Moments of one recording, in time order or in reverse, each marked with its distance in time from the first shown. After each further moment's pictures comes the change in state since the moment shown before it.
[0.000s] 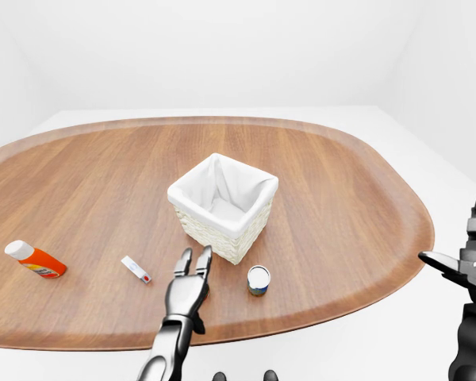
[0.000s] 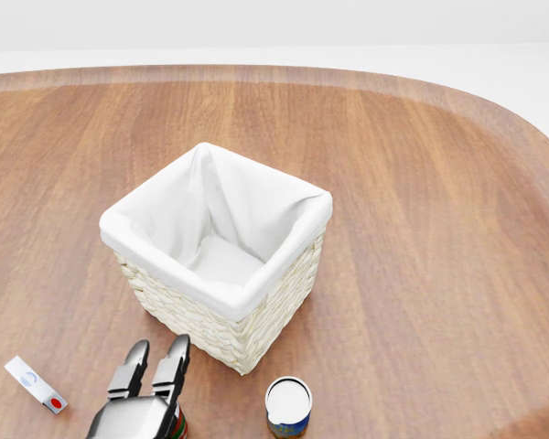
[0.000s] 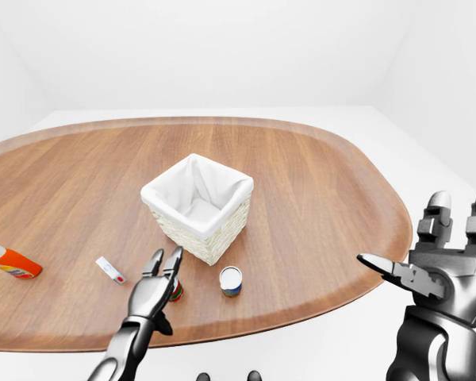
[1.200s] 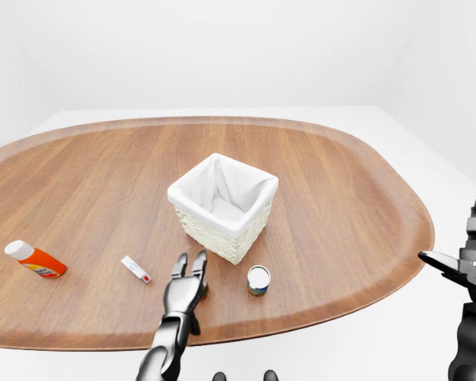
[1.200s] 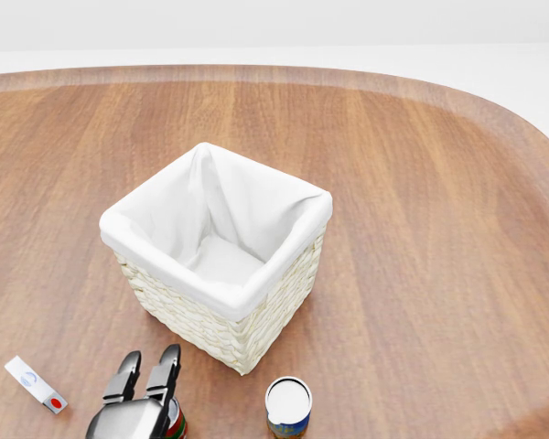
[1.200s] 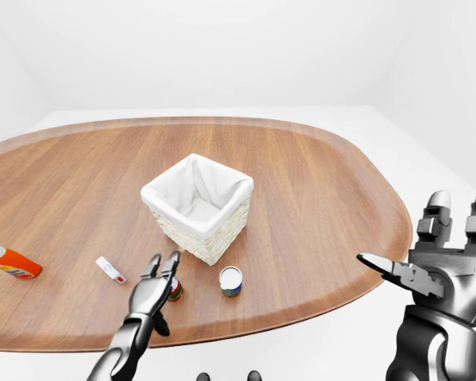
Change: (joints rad) left arm -0.120 0.012 0.022 0.268 -0.021 0.006 0.074; right arm -0.003 -0.002 0.002 0.001 0.001 0.000 -0.003
